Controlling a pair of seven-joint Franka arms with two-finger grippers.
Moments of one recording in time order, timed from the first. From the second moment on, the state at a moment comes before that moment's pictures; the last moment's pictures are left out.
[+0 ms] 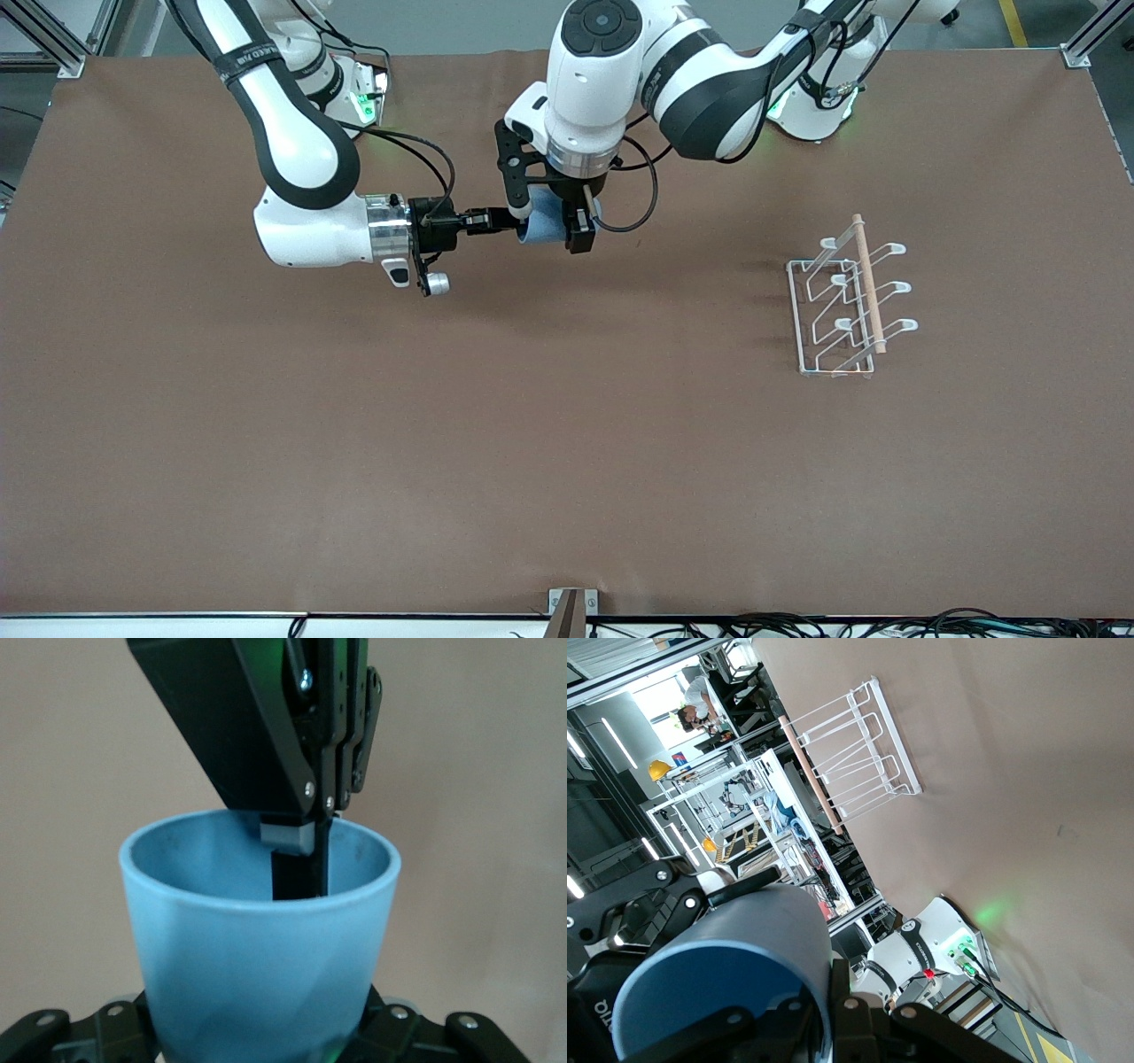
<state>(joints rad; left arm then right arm) -0.34 0.42 -0.64 -1.48 0.19 1.92 0.40 0.09 0.19 0.40 -2.09 1.47 1.99 -0.17</state>
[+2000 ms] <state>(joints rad) -0.18 0.33 -0.63 -1.64 0.79 1.28 0.60 -0.12 0.10 0.11 -1.95 0.48 1.77 -0.01</state>
